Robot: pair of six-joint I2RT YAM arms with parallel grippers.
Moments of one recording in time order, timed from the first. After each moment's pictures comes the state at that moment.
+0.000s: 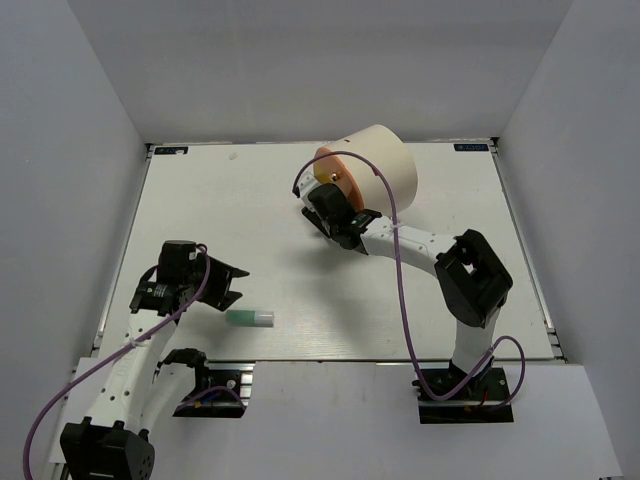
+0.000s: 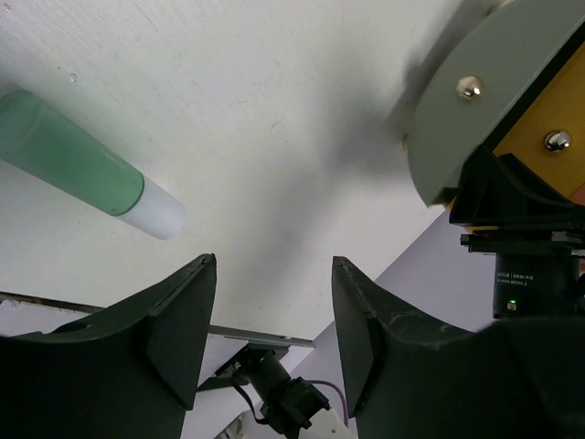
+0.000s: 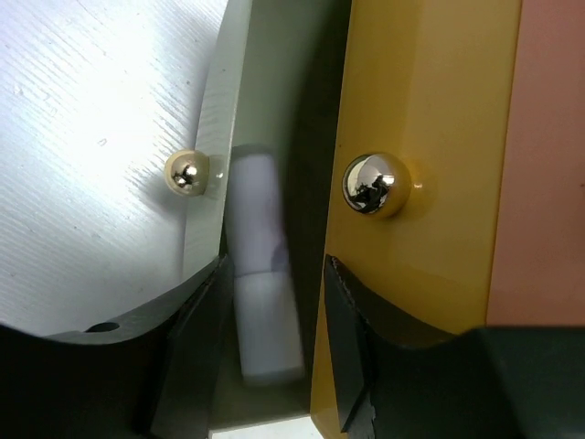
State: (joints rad) left arm -0.12 0.77 0.64 -0.79 0.25 -1.30; right arm 0.84 1.86 1.34 -0.16 0.42 -0.27
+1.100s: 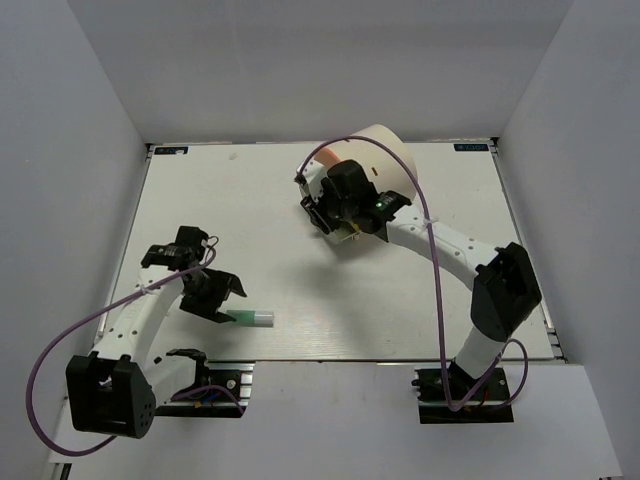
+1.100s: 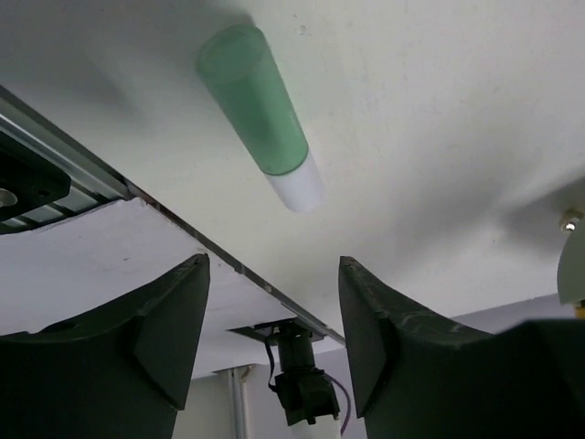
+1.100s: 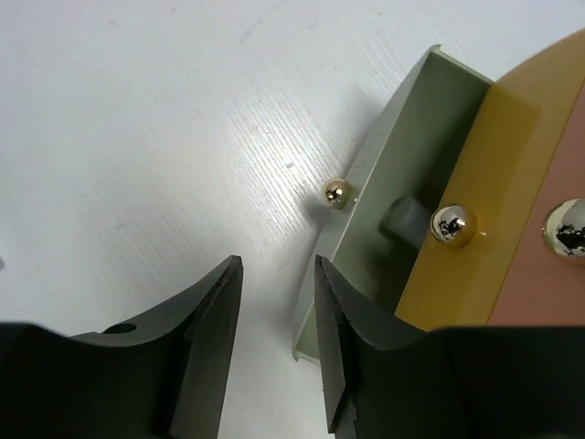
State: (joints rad) left arm -0.12 1.08 0.81 -1.15 0.21 -1.32; right arm 0.79 1.70 1.41 -0.34 -0.08 -0.23
